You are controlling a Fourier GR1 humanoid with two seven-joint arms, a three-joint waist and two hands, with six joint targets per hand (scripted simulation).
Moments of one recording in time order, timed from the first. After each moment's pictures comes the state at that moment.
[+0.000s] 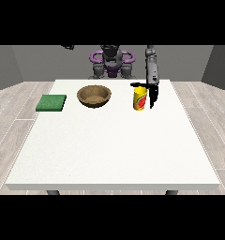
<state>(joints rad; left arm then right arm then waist) -0.50 0.23 0.32 -0.71 0.09 -0.10 -0.75 -0.36 -0.22 0.00 -2.07 -0.21 -0.06 0.33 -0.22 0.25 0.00</state>
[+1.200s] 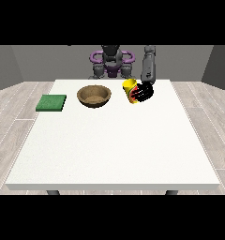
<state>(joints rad) -0.60 0.24 0.18 -0.59 -0.19 0.33 -0.79 -0.27 -0.31 -0.22 -2.03 -0.40 0.10 0.33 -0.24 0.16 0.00</state>
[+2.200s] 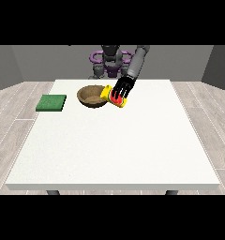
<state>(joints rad) -0.93 0.24 -0.13 -0.40 -0.77 0.83 -0.17 -0.34 -0.29 -0.19 -1.89 -0.39 0.14 0.28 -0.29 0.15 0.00</state>
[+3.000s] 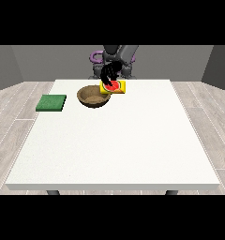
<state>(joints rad) -1.10 0.06 -0.62 -0.13 -1.42 0.68 0.32 -0.30 -0.25 -0.17 -1.70 -0.33 0.12 0.24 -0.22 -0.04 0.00</state>
